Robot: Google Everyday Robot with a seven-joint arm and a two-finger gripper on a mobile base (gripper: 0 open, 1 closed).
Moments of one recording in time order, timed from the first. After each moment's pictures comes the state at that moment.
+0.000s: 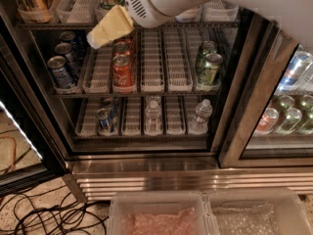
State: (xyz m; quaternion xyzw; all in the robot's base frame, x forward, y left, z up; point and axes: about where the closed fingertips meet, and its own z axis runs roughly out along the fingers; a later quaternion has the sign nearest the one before) arm 0.586 0.044 1.056 -0.38 0.79 0.10 0.47
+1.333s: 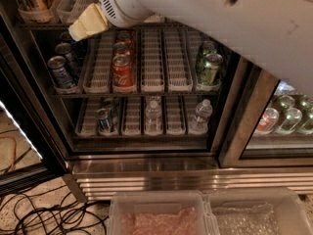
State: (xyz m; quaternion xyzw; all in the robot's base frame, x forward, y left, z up) arm 0.619 0.085 1.054 -0.33 0.79 0.09 0.51
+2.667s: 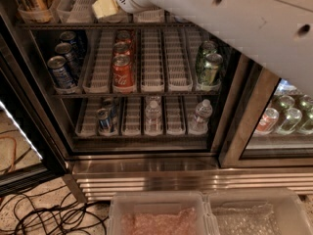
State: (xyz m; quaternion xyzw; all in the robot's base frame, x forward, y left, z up) arm 0.681 0.064 1.066 -0.27 0.79 0.07 0.54
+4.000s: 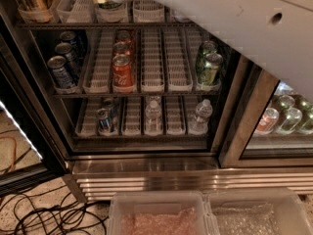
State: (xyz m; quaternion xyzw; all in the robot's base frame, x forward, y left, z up) arm 0.695 0.099 1.085 -0.29 0.77 0.09 0.56
